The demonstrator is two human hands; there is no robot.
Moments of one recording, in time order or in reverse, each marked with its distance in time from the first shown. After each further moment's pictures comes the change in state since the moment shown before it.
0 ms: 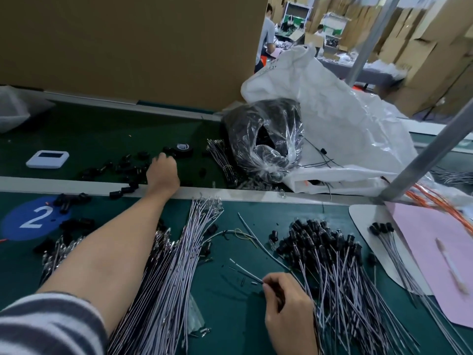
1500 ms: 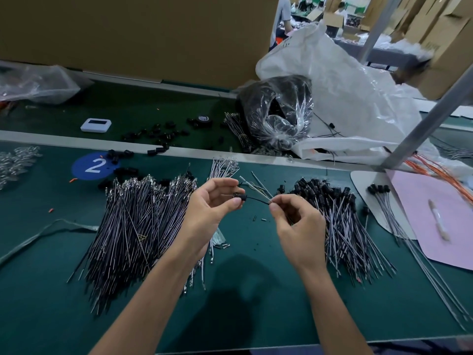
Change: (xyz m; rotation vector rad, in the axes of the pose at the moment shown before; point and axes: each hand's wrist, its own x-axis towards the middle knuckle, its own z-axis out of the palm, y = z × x) left_hand -0.275 0.047 -0.114 -1.576 -0.314 -0.067; right_hand 0.000 -0.078 -0.048 0.303 0.063 0.074
